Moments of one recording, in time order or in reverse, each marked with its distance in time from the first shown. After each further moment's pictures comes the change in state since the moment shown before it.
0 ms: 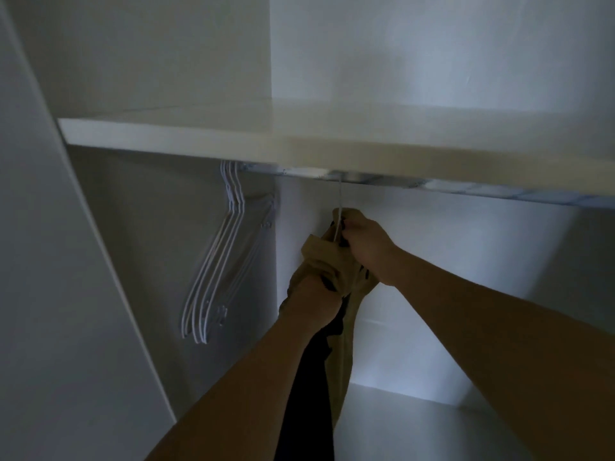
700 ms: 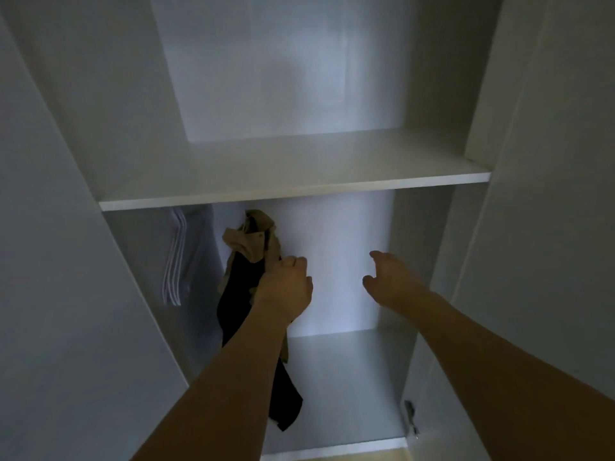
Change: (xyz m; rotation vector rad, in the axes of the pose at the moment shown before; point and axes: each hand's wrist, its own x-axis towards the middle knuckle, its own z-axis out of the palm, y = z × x) left_hand -0.274 0.133 -0.026 0.653 0.048 0.668; right_hand -0.368 -0.008 -0.194 -0.463 0.123 0.255
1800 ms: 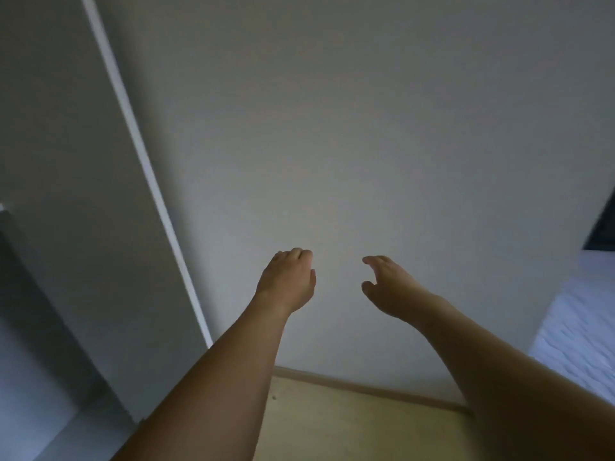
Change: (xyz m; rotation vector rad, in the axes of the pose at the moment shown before) left_hand -0.336 0.505 -0.102 -0.407 -0.070 1.178; right_hand -0.680 0.142 -0.127 -0.167 0.575 1.017
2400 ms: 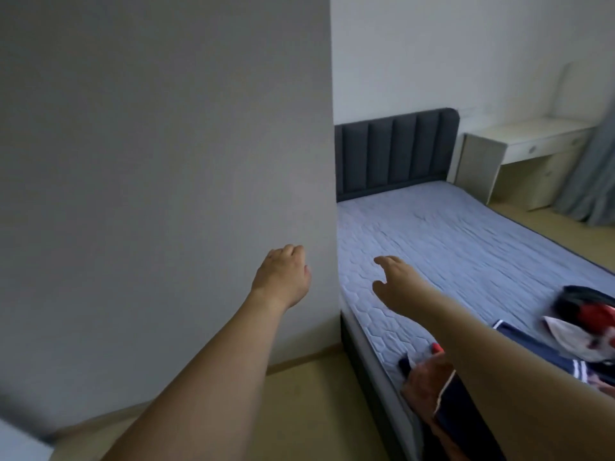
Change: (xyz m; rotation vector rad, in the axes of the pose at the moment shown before) left_hand 0.060 0.488 0.107 -0.129 -0.156 0.420; right_hand -0.214 0.435 -0.158 0.004 0.103 0.521
